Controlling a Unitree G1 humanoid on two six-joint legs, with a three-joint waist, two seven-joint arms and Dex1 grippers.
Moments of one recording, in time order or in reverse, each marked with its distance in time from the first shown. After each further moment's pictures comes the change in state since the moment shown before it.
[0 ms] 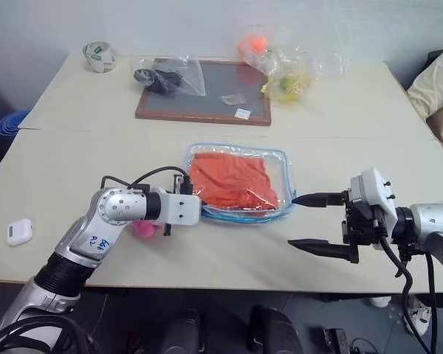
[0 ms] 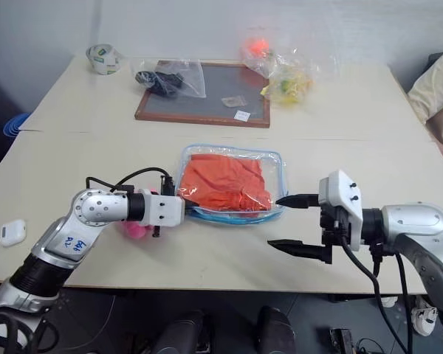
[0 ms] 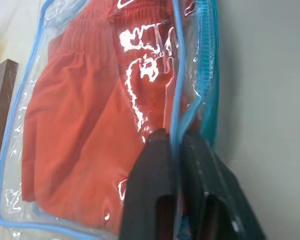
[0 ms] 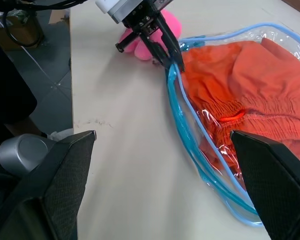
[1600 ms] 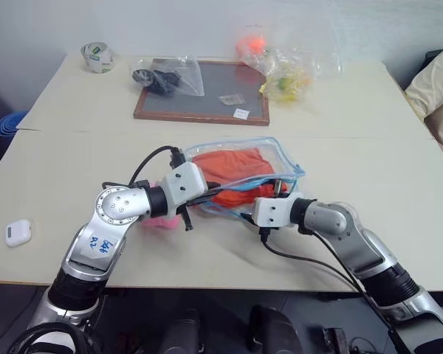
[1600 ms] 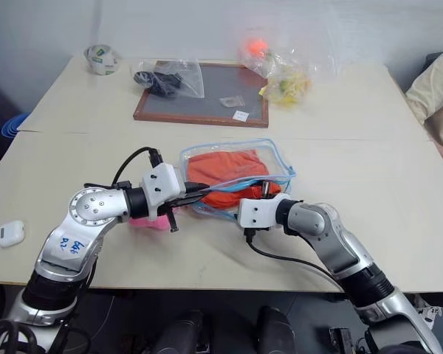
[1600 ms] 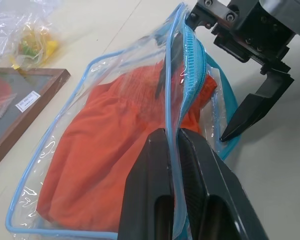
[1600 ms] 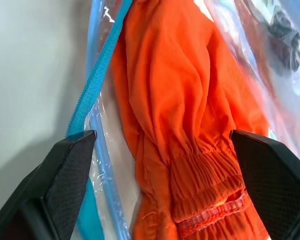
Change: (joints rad) left arm 0.045 -0.143 0.134 -0.273 -0.234 0.470 0.116; right arm -0.329 0.346 0.588 0.461 -1.058 -0.699 -0.391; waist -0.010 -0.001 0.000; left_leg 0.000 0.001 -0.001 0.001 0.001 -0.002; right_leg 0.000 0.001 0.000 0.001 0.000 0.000
